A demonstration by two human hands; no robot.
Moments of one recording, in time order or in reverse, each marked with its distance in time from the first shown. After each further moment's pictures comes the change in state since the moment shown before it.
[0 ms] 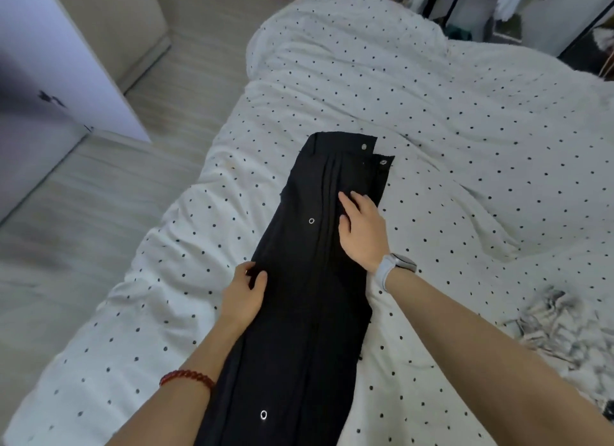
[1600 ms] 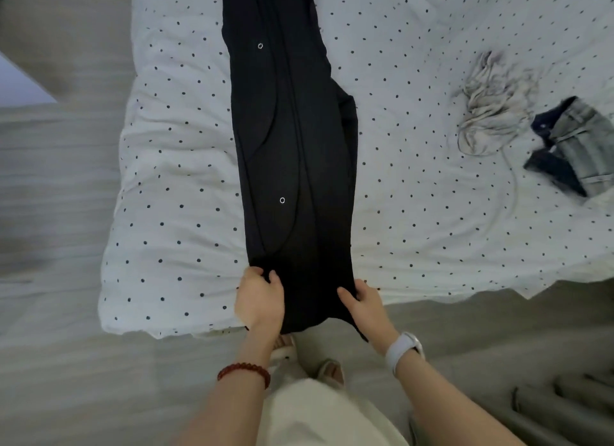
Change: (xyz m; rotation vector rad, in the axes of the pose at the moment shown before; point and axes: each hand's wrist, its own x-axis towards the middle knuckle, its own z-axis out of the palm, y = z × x) left_hand -0.172 -0.229 -0.028 0.412 0.016 0.037; right_hand -0.430 -0.110 0.181 0.967 -0.019 0.858
